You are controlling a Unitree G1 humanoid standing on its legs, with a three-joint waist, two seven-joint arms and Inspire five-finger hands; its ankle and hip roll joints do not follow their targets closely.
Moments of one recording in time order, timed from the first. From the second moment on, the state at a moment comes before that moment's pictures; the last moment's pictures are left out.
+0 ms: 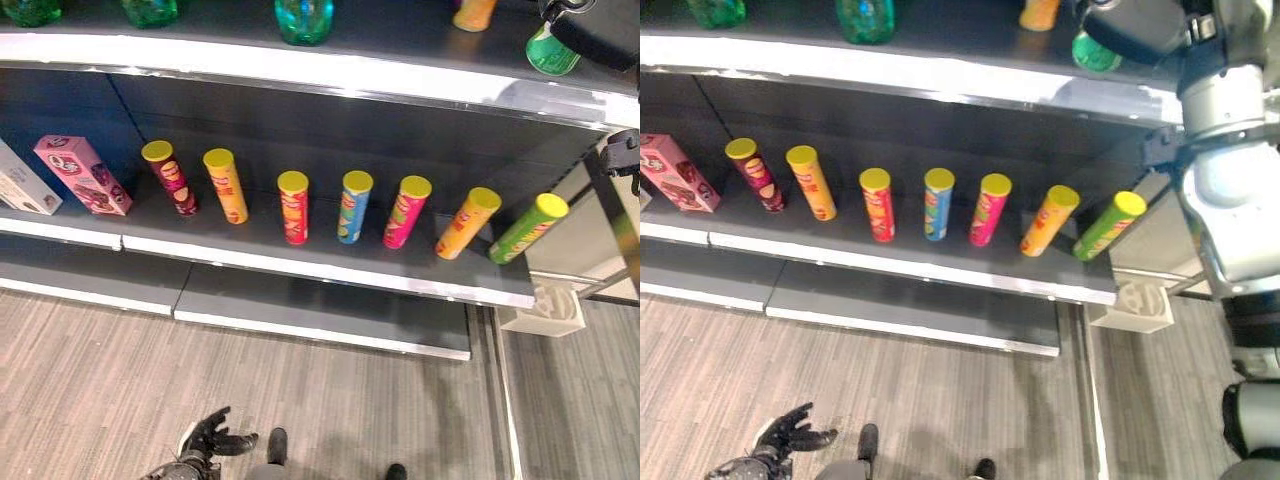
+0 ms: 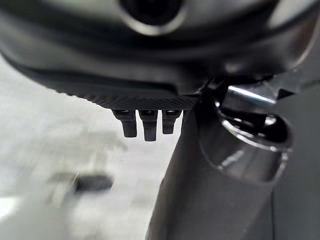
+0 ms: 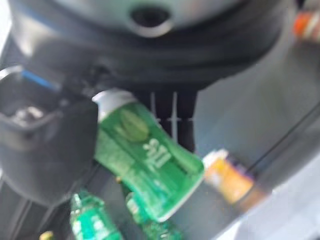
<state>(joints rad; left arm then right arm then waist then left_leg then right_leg) 0.10 0.36 -0.05 0.85 -0.29 -0.04 0.02 -0.84 -1.10 0.20 0.11 0.38 -0.15 -0.24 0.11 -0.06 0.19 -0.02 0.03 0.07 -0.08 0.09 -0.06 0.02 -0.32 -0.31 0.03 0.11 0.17</state>
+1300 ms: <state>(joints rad) 0.18 0.31 -0.08 0.88 -0.35 -0.04 0.01 -1.18 -1.03 0.53 0.74 0.52 -0.05 -0.13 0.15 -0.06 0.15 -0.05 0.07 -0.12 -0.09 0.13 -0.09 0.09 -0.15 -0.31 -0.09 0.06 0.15</state>
